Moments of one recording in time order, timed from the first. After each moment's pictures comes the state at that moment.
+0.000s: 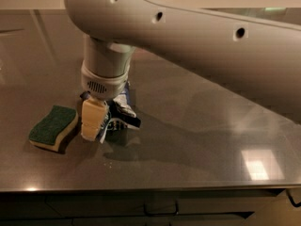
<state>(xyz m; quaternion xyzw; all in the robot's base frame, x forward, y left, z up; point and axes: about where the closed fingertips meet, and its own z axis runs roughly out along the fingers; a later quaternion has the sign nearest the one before) 0.466 0.111 0.863 -0.61 0.78 0.08 0.12</state>
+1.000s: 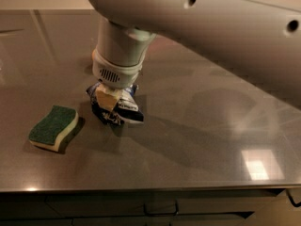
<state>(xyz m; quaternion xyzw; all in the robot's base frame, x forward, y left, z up) 0.469 0.089 0.897 -0.59 0.78 0.07 0.16</state>
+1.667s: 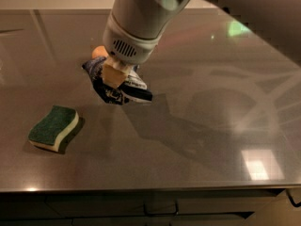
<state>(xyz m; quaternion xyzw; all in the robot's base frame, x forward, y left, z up) 0.473 0.070 0.959 -0.60 0.76 0.08 0.23</state>
